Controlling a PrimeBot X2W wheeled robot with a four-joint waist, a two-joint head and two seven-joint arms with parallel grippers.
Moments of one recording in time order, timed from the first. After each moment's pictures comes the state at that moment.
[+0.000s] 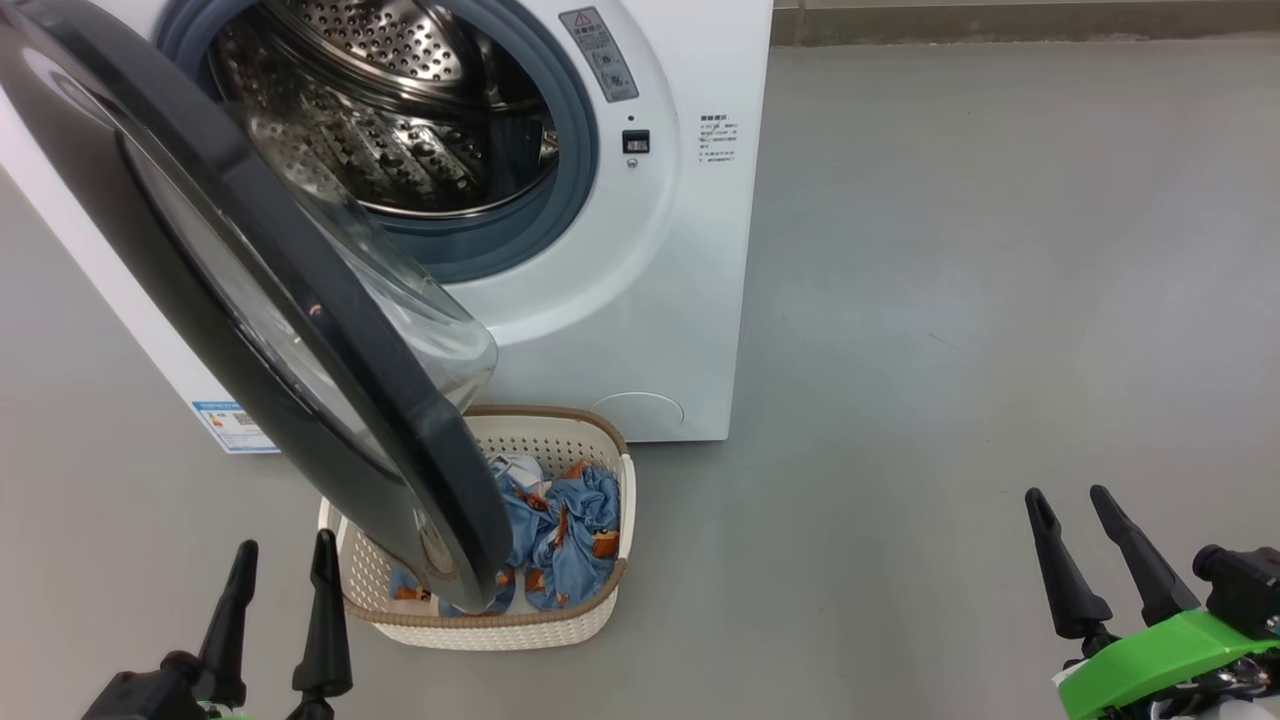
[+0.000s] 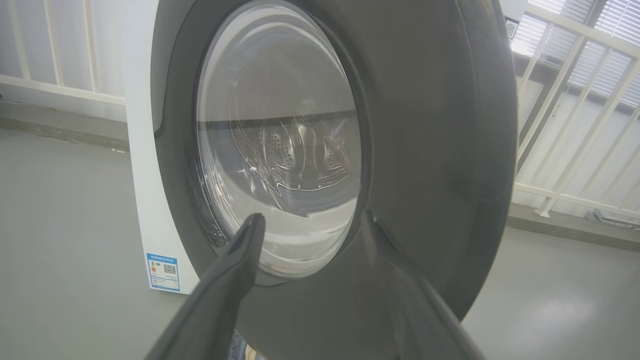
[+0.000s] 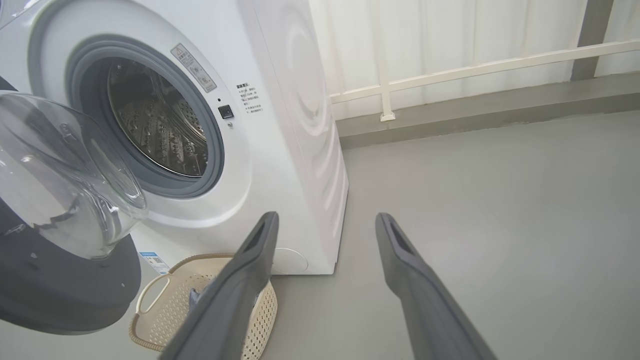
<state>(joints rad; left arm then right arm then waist) -0.02 0.08 -0.02 0.19 -0.39 -0.13 -0.26 -0.05 -0.31 0.17 0.29 0.61 0.12 -0.25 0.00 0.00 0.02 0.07</state>
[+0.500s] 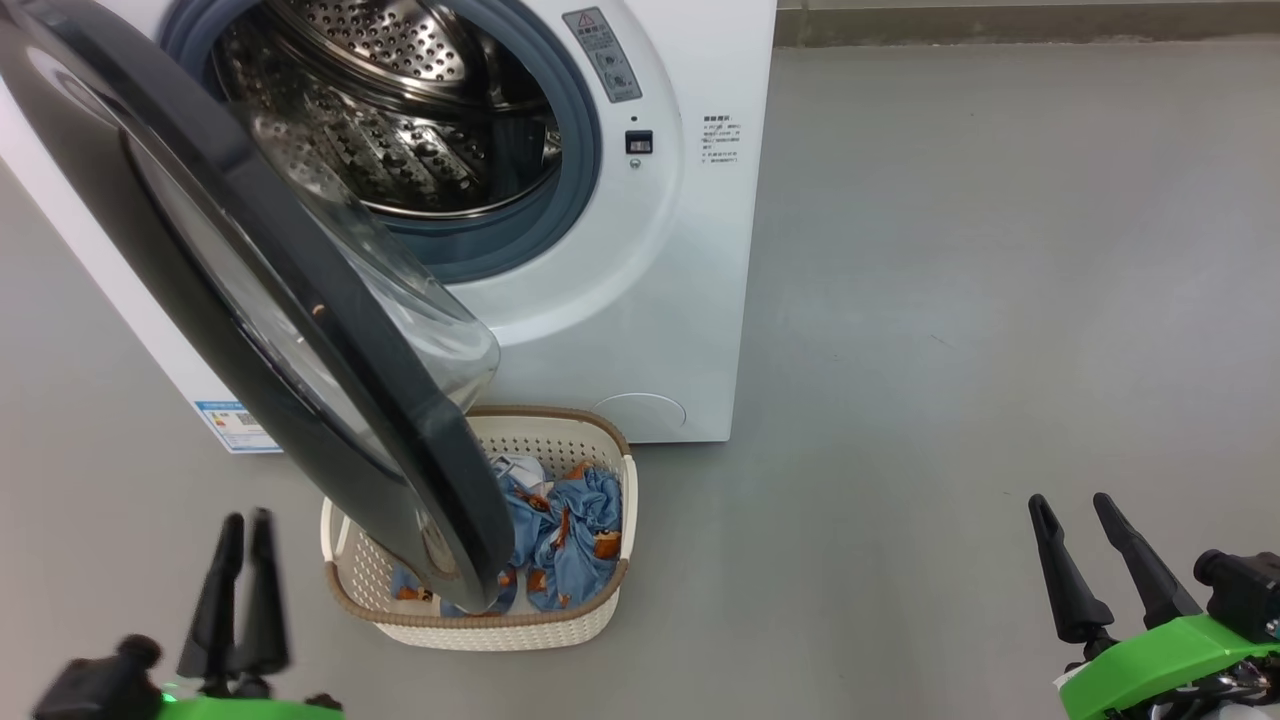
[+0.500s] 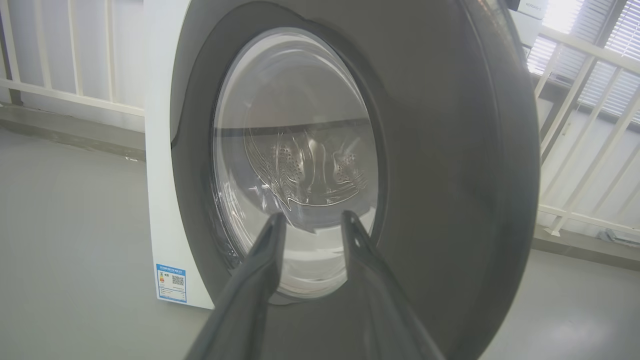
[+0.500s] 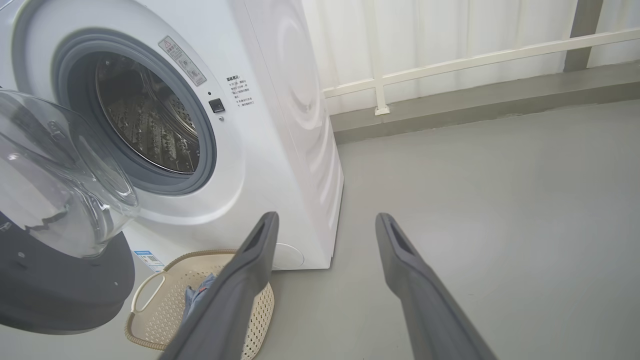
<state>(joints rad) -0.04 0.07 0.02 0.19 -0.40 -0.13 -0.26 -0.05 -0.30 0.16 0.31 0.61 0.12 -0.25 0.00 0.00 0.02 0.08</state>
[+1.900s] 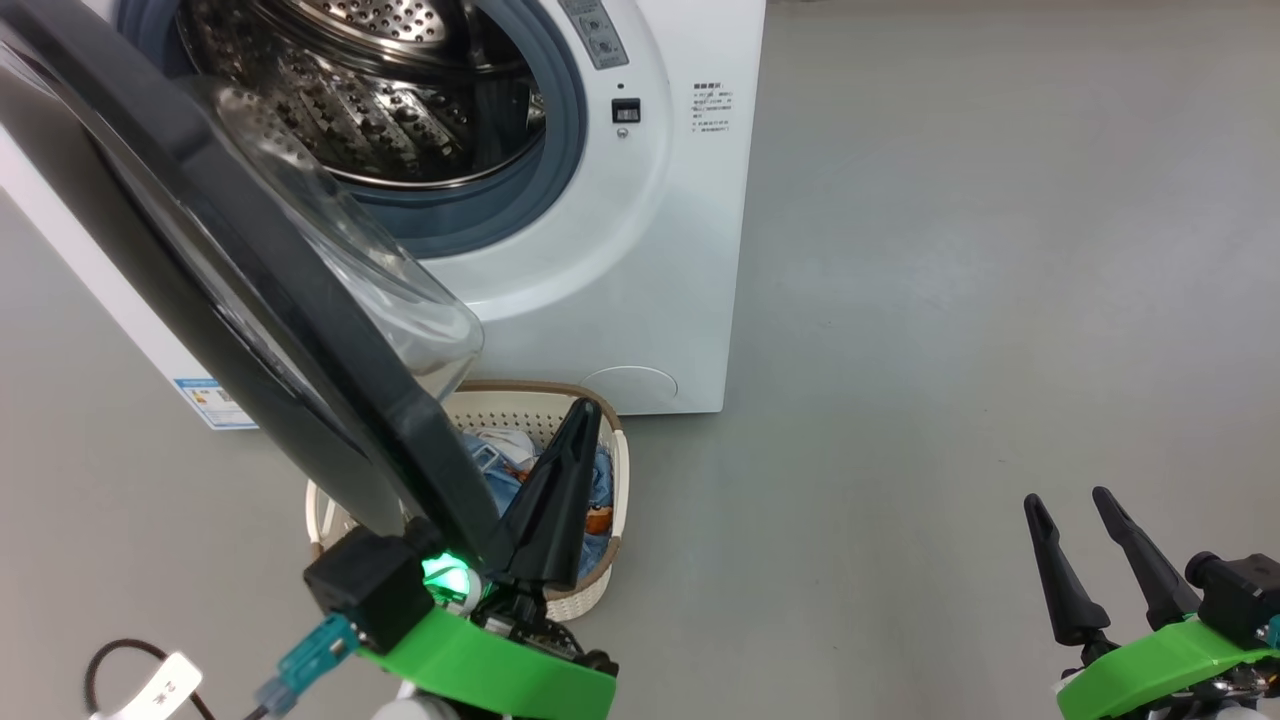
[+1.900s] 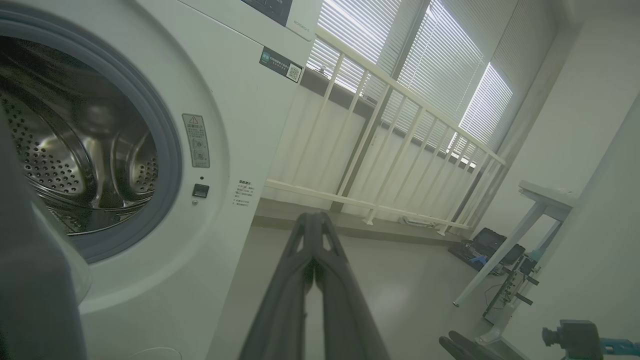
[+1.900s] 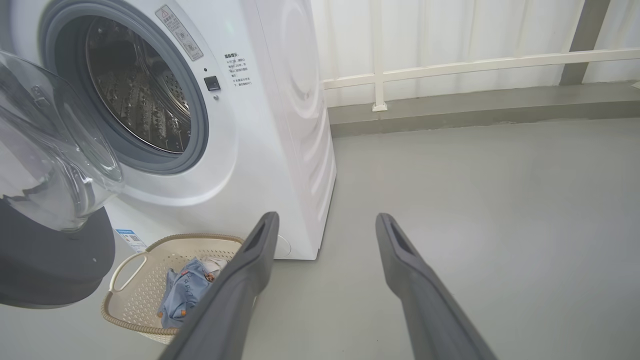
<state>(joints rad) -0.19 0.05 -0.45 -0.10 -0.57 -0.07 -0.11 -0.03 -0.29 0.14 0.27 0.49 0.12 -0.25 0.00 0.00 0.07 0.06</state>
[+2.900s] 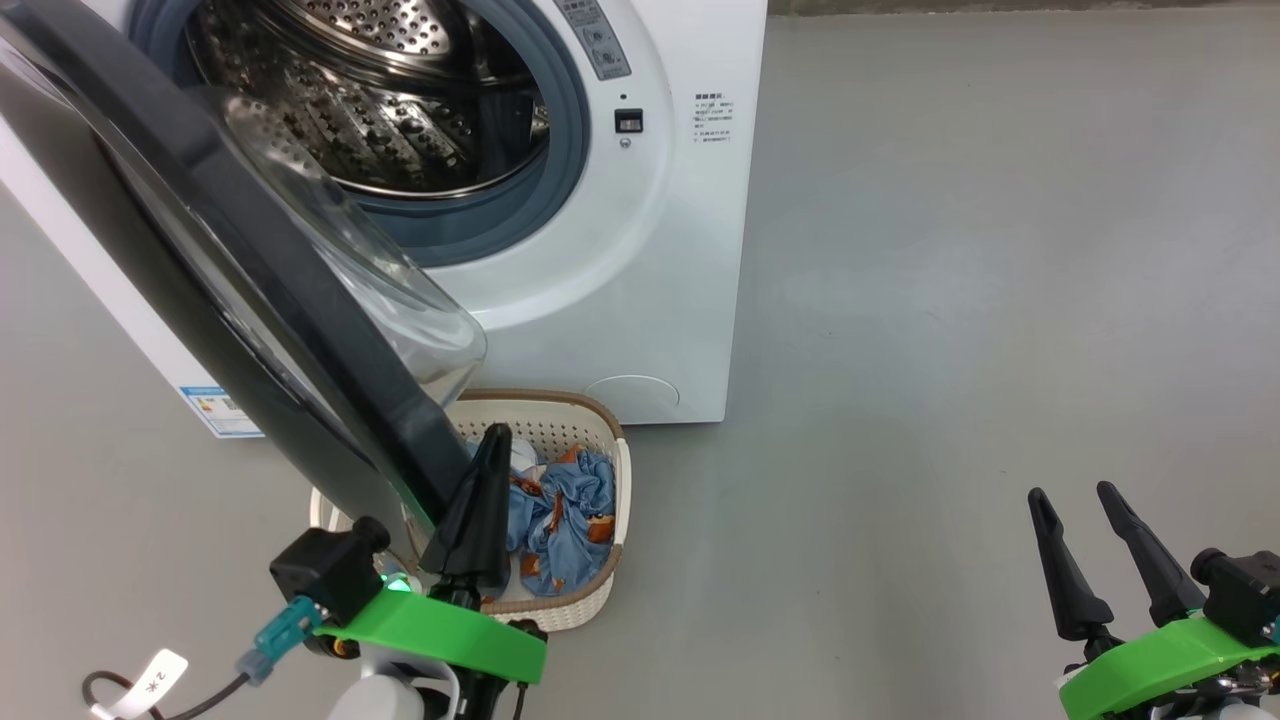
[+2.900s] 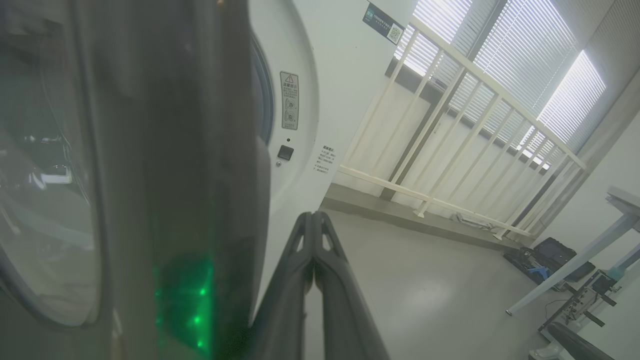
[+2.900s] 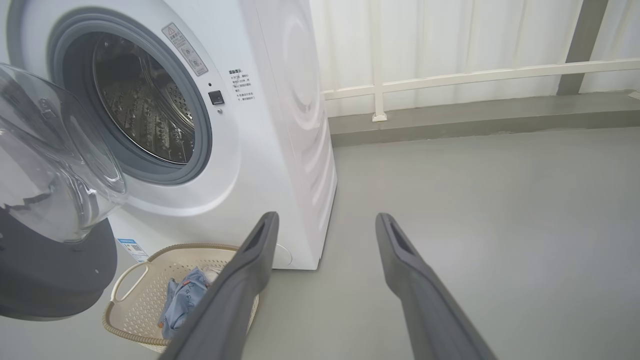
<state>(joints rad) -0.26 0.05 -0.37 0.29 -0.62 -0.07 -0.25 -0.03 -0.29 0.12 0.26 0.49 0.12 -0.25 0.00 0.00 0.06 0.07</state>
